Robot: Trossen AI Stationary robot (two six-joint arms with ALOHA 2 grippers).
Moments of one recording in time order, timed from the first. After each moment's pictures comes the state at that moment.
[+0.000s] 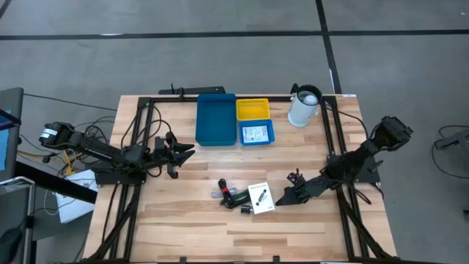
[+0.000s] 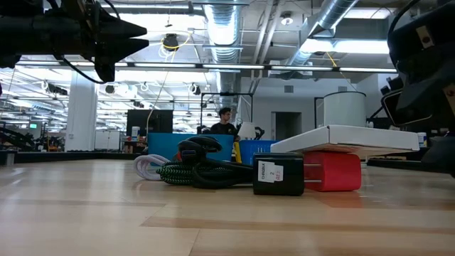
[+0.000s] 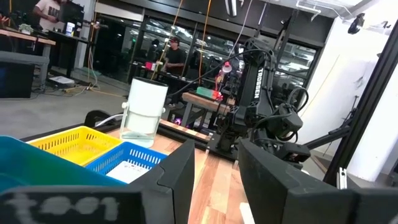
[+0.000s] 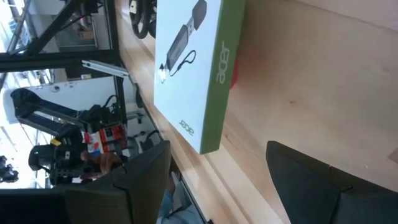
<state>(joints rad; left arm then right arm) -0.19 0.84 0.06 1.00 -0.42 -0.23 0.58 1.44 0.20 0.73 0.12 1.67</state>
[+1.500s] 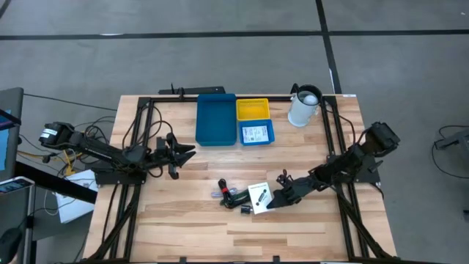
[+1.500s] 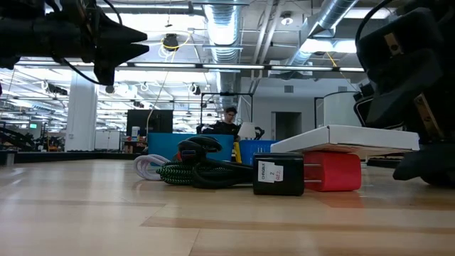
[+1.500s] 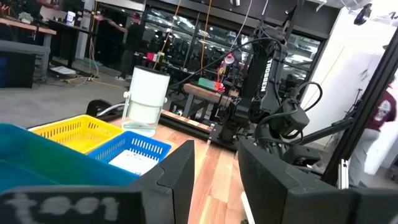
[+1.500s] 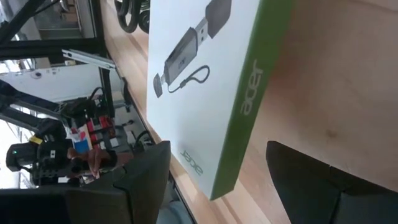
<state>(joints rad) -0.19 0.84 0.06 0.95 -0.42 -0.26 0.47 1.61 0.33 0.74 -0.02 1.59</state>
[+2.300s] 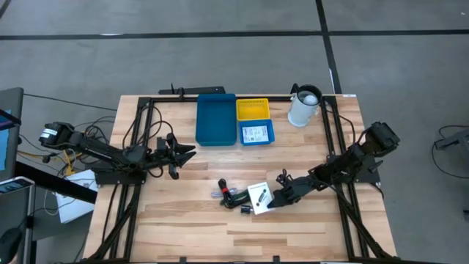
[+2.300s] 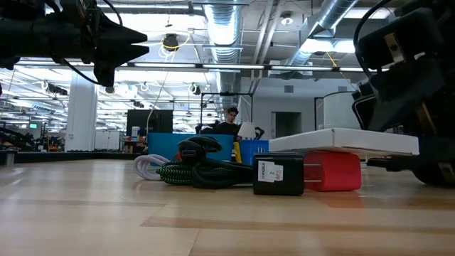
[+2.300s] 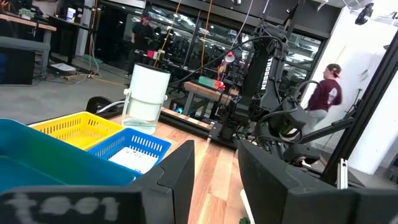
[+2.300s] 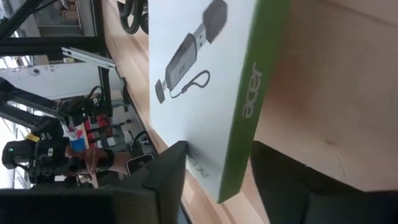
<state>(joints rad) -0.19 0.84 0.06 0.95 -0.42 -0.27 0.46 1.61 0.33 0.74 -0.03 1.55</state>
